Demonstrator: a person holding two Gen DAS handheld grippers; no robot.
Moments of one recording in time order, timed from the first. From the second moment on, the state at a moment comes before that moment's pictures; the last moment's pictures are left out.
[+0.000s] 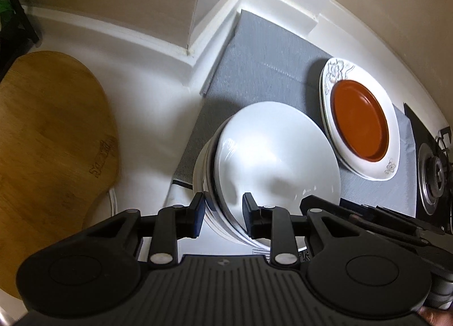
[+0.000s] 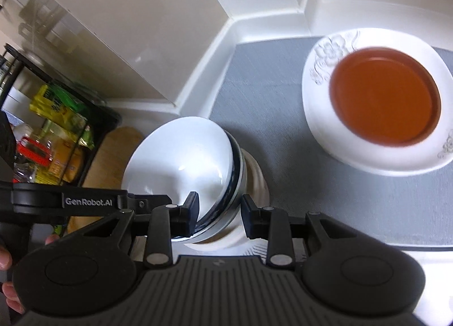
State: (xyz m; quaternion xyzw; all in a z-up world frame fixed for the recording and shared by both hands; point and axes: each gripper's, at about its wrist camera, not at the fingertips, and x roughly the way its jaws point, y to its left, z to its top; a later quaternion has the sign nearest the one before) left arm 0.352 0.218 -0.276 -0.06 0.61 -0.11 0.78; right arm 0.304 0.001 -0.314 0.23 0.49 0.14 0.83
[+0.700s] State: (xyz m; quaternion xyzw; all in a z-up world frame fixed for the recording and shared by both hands) left arm 0.368 0.249 -0.267 -0.08 0.56 -0.15 0.81; right arm 0.317 -0.015 -0.297 0.26 0.46 0.13 0.84
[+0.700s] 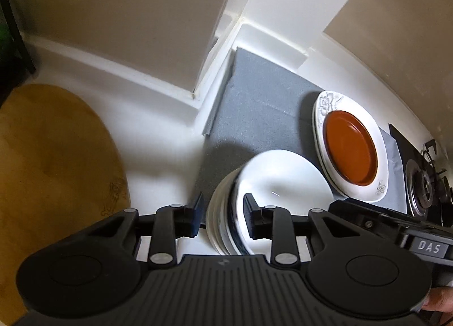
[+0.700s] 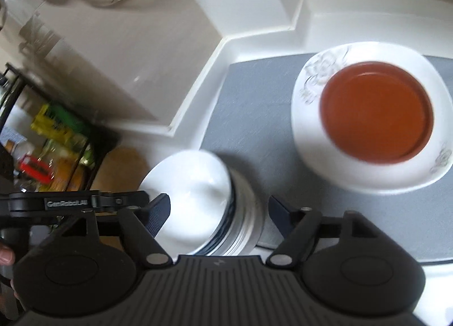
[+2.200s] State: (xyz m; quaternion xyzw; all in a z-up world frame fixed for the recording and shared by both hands) left arm 0.370 0.231 -0.308 -0.04 0.61 -0.22 0.76; right arm 0.309 -0.029 -0.361 0.41 0.49 0.12 0.75
